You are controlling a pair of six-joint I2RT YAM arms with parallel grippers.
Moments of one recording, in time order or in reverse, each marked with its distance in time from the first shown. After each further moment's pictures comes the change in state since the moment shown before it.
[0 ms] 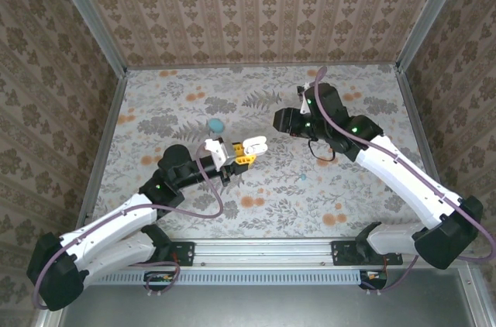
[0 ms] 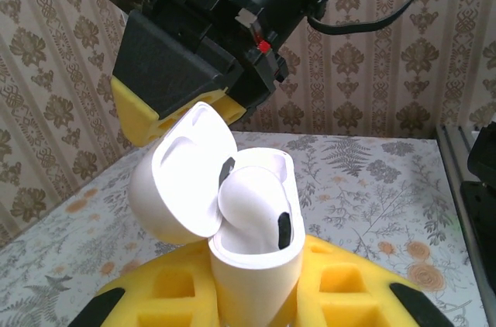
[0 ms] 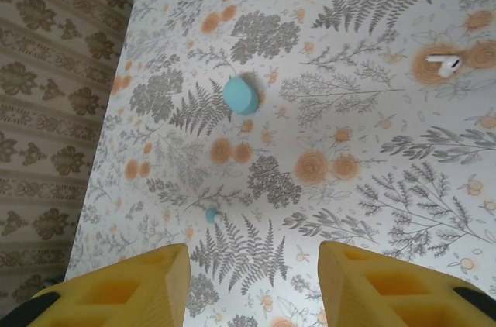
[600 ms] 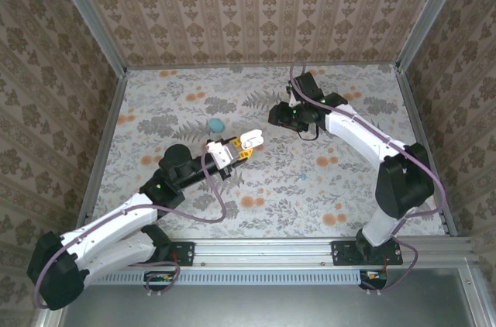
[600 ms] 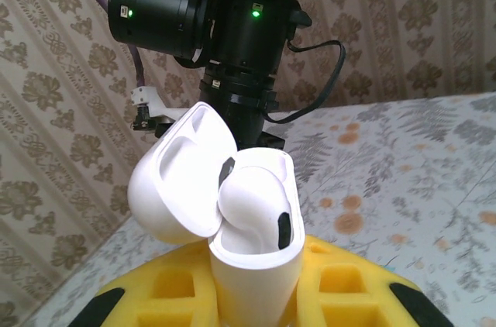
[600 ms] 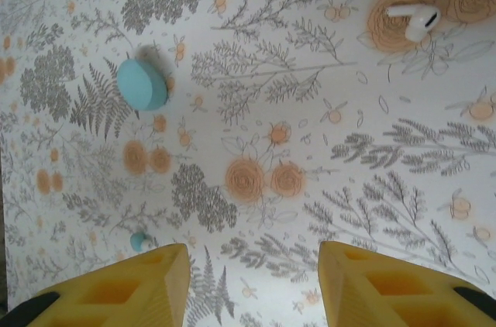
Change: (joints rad) left arm 0.000 0.014 0.000 -0.006 -0.163 0.217; right arm -0.133 0.423 0.150 -0.013 -0.120 -0.035
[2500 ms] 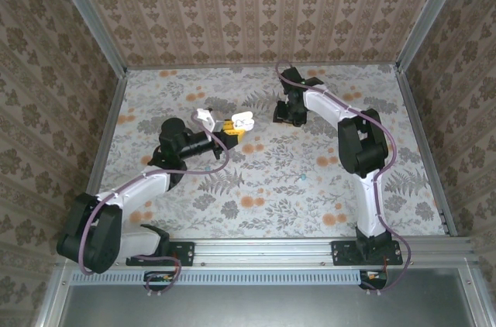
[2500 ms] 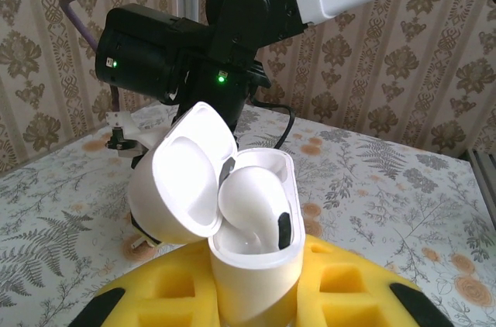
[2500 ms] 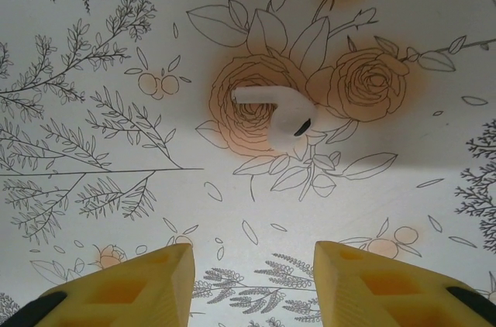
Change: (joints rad) left arm 0.352 0.354 0.058 0.269 0.474 -0.415; right arm -0.076 0.479 0.384 -0.224 0.115 -0.122
